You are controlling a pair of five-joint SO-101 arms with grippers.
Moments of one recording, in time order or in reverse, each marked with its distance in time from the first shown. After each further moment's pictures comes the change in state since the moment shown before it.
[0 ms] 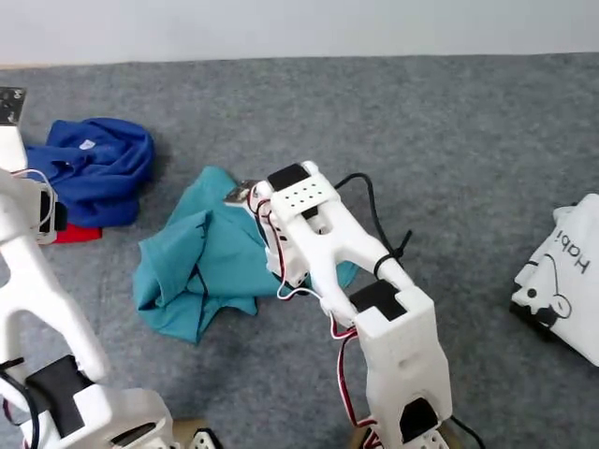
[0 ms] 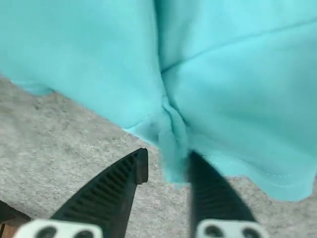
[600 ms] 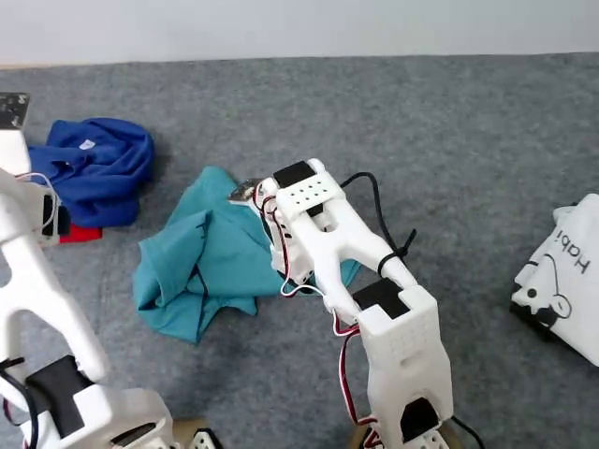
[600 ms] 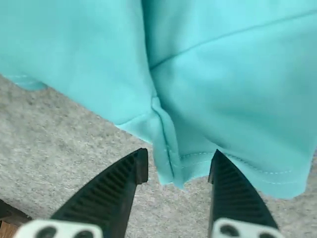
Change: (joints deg) left arm 0.0 0.0 2.4 0.0 0.1; right arm 1.6 0.0 0.0 0.2 1.5
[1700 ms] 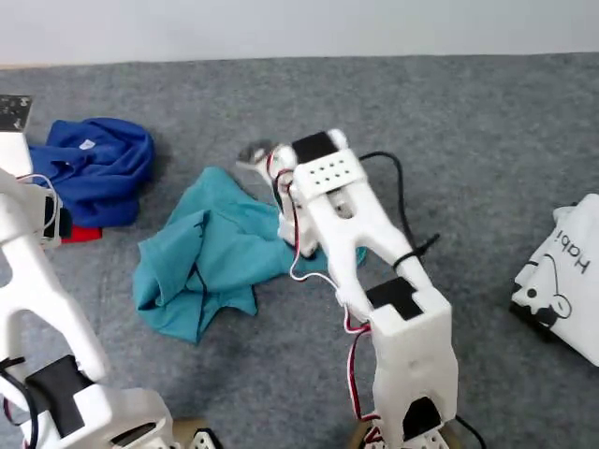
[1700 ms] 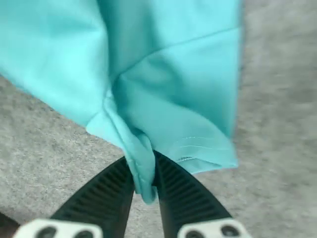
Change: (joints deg) left arm 0.0 0.0 0.3 -0.1 -0.1; right arm 4.2 -4.6 -13.0 5.7 2.3
